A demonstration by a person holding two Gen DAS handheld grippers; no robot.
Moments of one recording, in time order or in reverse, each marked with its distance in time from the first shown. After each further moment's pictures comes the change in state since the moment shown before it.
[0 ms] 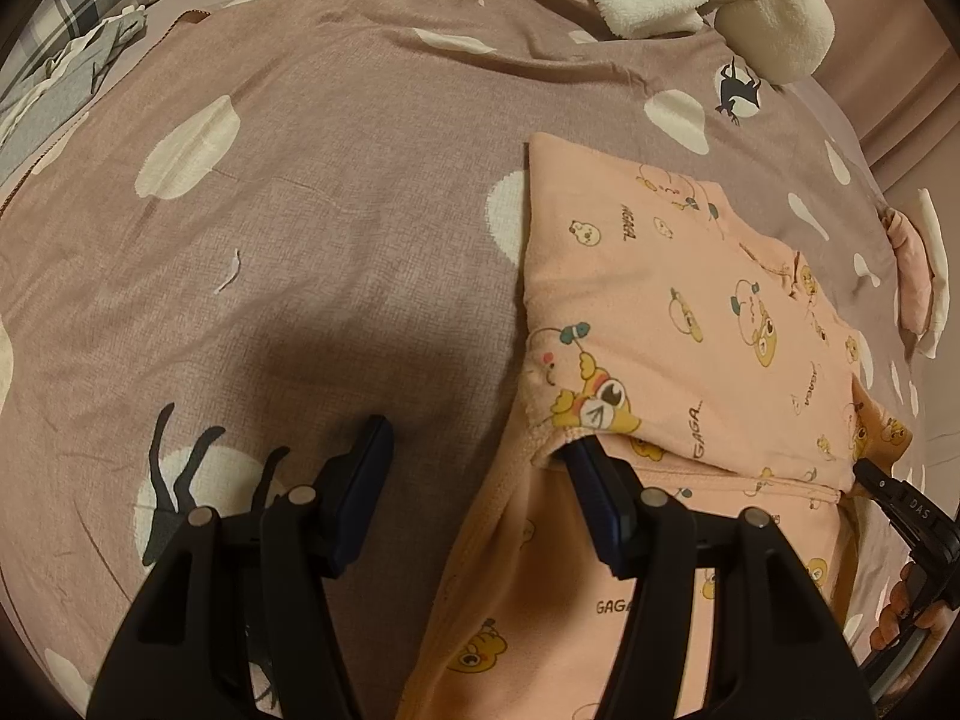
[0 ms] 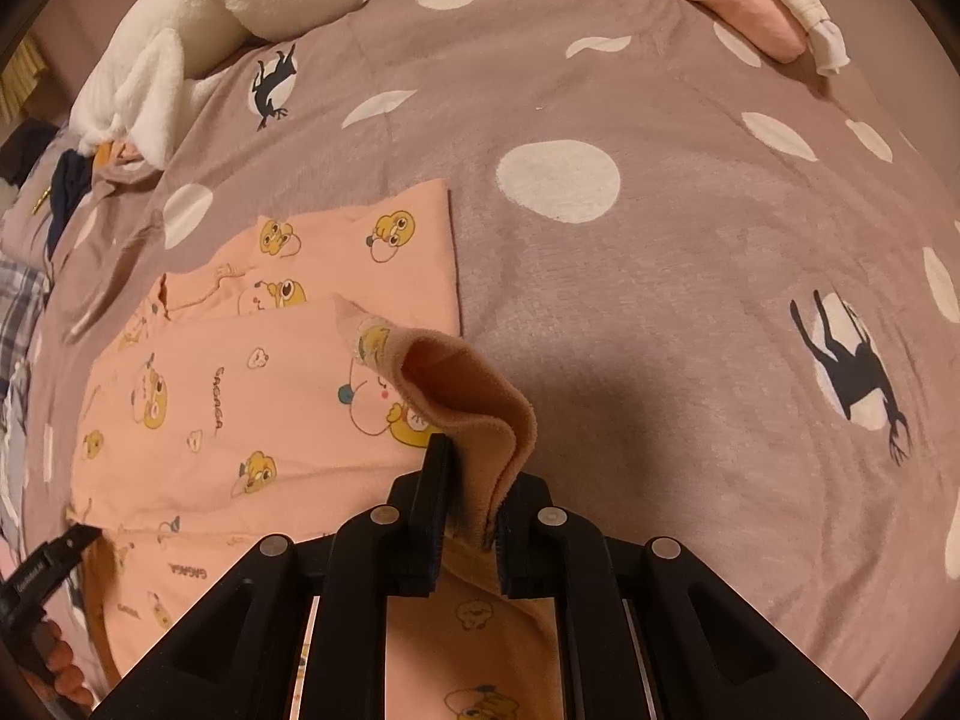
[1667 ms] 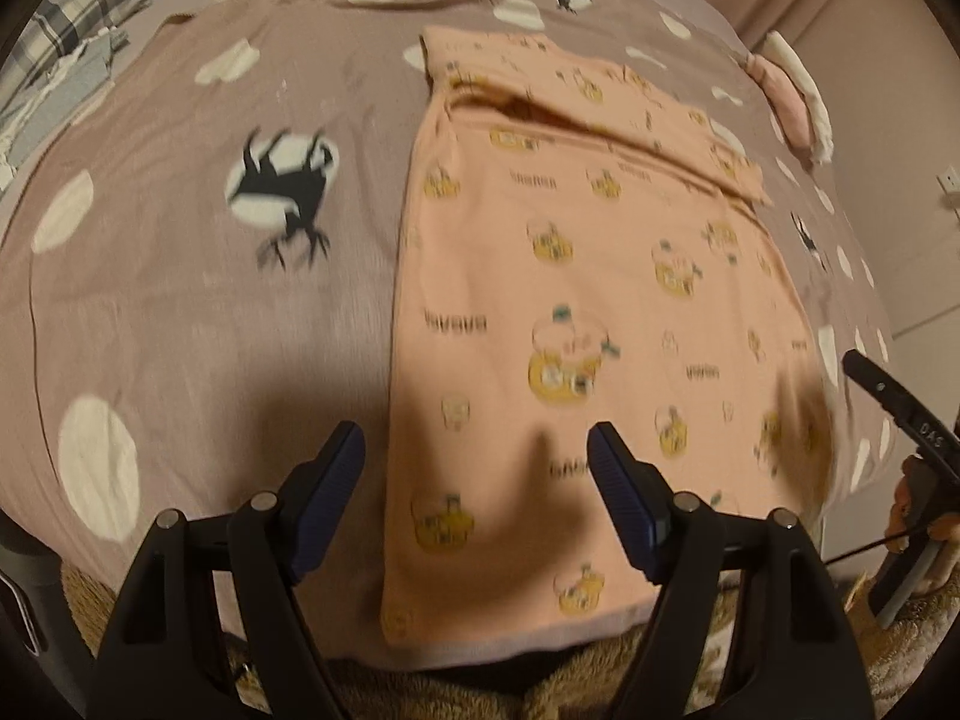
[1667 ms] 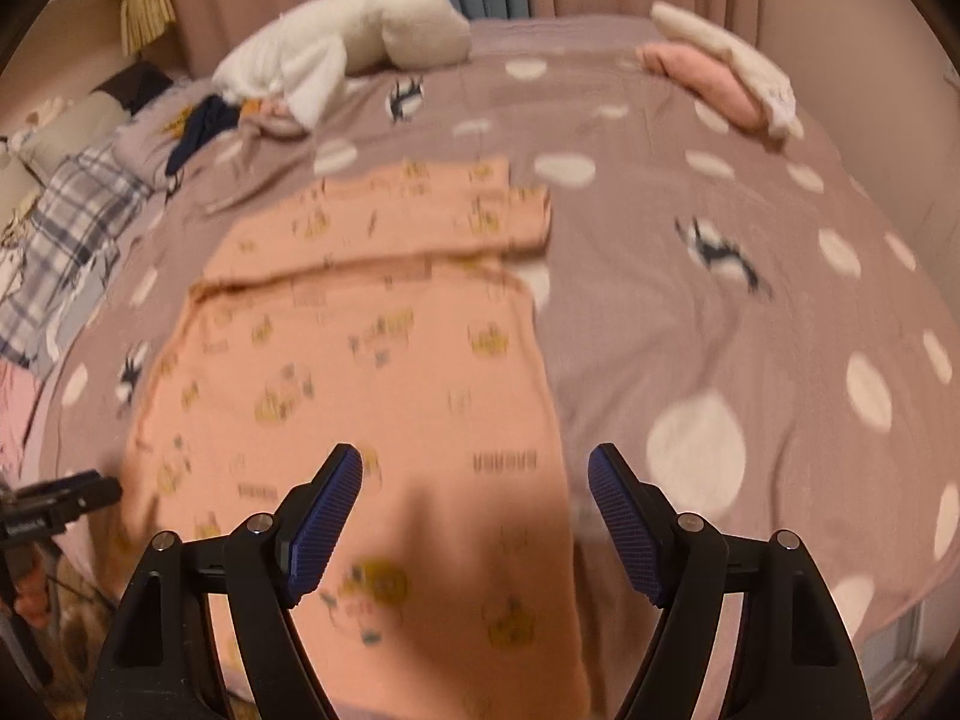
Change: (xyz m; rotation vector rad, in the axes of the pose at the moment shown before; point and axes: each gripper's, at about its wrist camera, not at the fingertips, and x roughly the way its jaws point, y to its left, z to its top) left arm -0.101 0.025 -0.177 0.261 0.074 -0.131; right arm -0.127 -0.020 -0.164 -0.196 -0.154 0.060
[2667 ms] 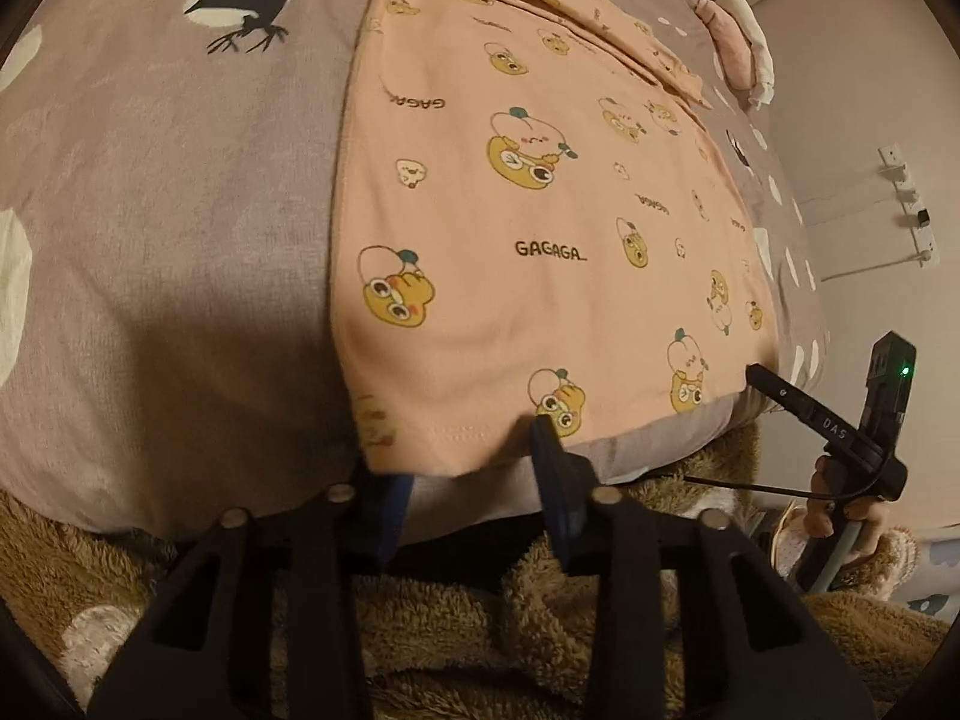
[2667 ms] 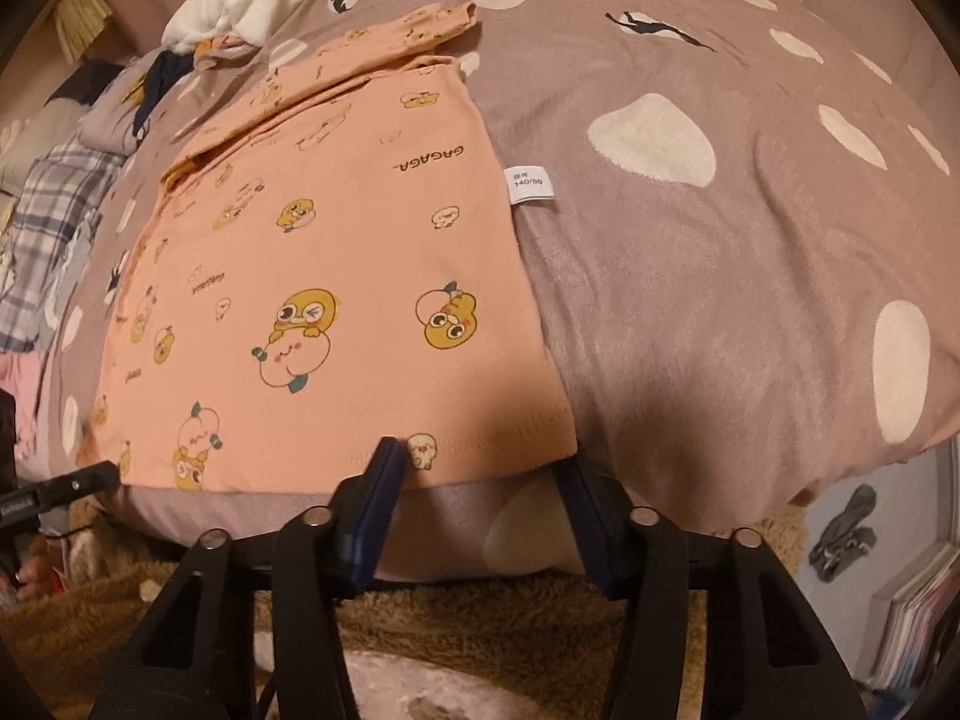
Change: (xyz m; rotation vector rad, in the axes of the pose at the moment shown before) left arm 0.011 0.010 -0.060 -0.002 0.165 -0.241; right arm 0.000 -0.031 -0.095 0.147 0.211 0.043
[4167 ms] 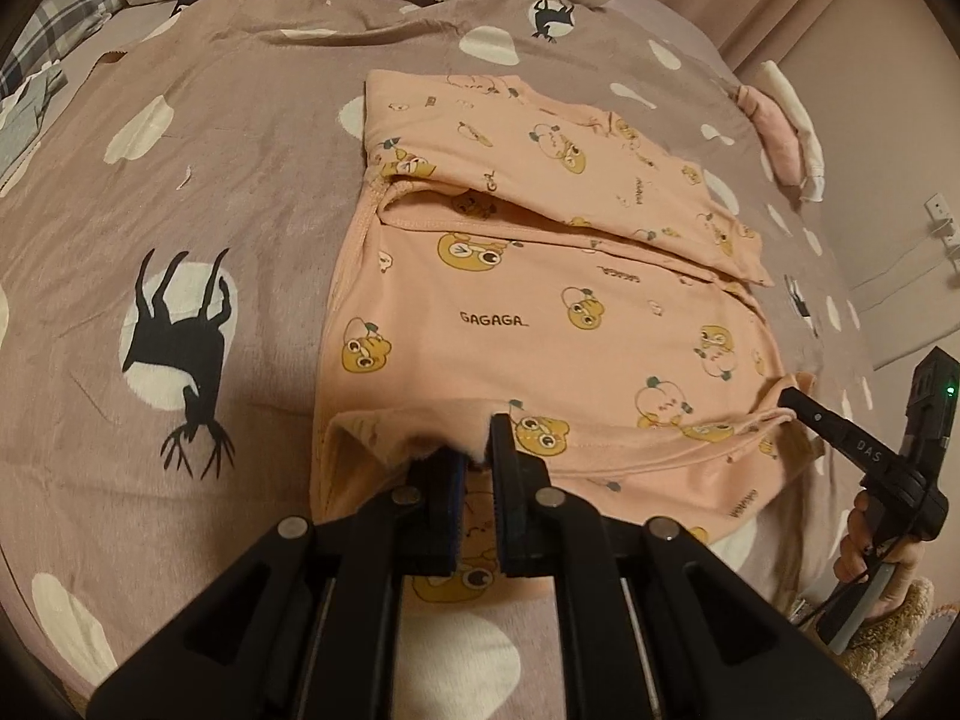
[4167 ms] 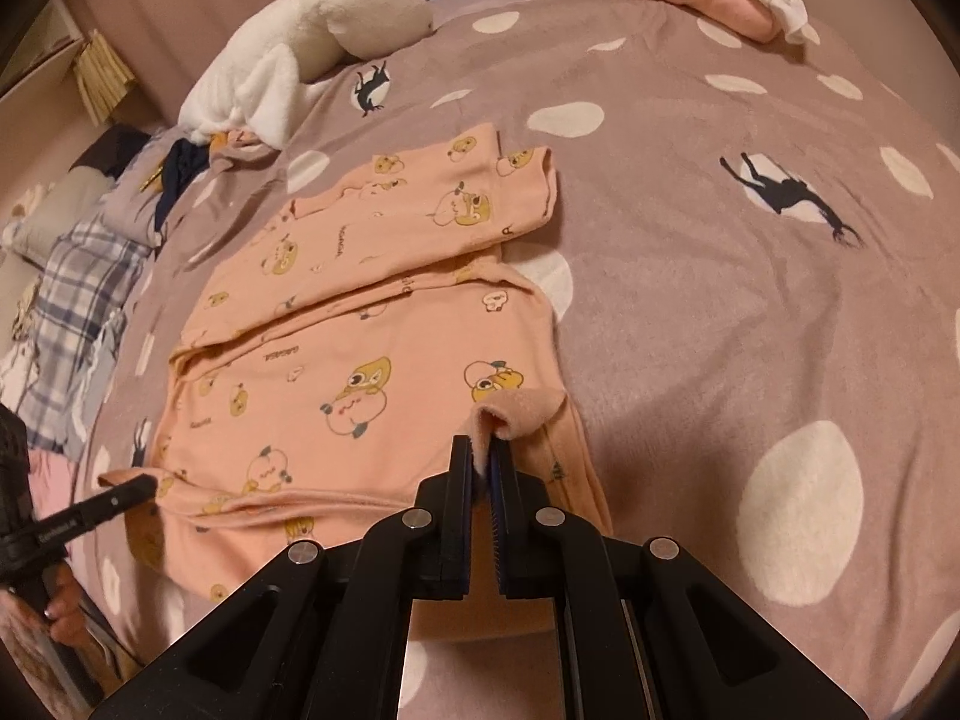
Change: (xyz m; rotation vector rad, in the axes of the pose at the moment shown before) left arm 0.006 -0.022 0.150 0.023 -0.220 0.176; right arm 0.035 0.018 0.138 0.009 -0.153 0.119
